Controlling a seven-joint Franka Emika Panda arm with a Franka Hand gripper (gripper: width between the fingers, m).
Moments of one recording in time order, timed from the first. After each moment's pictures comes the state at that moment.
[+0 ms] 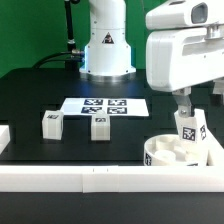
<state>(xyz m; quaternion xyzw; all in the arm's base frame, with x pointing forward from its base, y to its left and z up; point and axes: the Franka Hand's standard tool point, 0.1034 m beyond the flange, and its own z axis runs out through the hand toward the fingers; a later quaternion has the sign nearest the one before) 0.608 0.116 0.093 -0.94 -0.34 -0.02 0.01</state>
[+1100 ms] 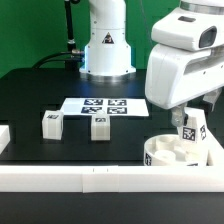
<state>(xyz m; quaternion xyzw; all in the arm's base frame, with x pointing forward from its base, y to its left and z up) 0.612 0.105 0.081 -0.93 -0.36 0.04 0.00</state>
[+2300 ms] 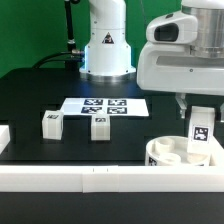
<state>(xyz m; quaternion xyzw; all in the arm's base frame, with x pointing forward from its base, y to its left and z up) 0.611 0.121 0.080 -0.98 0.18 0.04 0.01</state>
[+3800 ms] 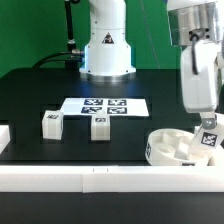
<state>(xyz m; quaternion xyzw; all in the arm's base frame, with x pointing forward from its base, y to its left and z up) 0.624 0.127 0.080 -0.53 0.84 0.05 0.10</state>
